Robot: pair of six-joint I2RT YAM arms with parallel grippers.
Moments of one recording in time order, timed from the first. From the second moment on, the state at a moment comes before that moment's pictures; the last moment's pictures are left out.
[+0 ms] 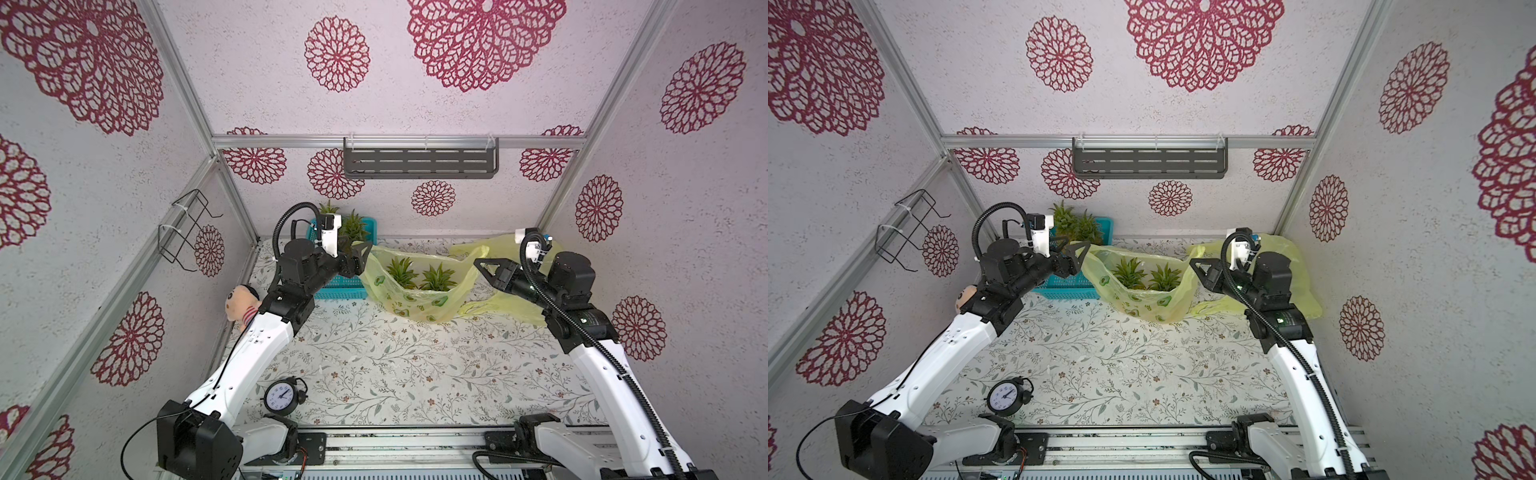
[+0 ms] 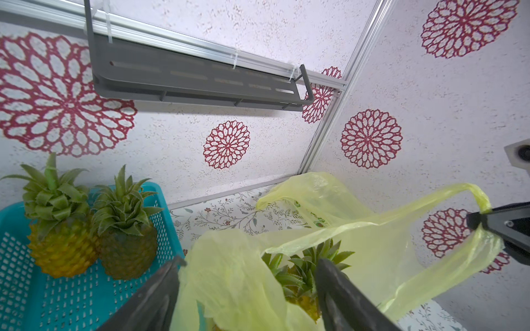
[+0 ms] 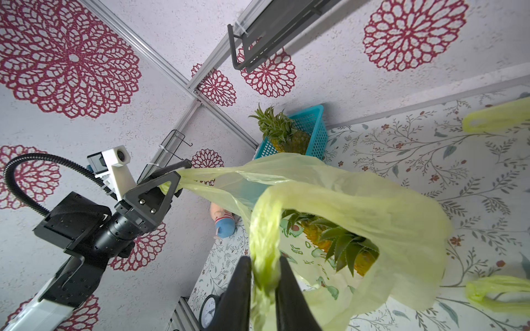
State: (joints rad) left arm -0.34 1.27 1.12 0.06 0.26 -0.23; right arm 0.15 1.00 1.08 -0.30 -0.61 0.64
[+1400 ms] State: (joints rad) left arm -0.51 1.55 1.32 0.07 0.40 -0.31; right arm 0.42 1.26 1.22 -0.47 -0.64 0.31
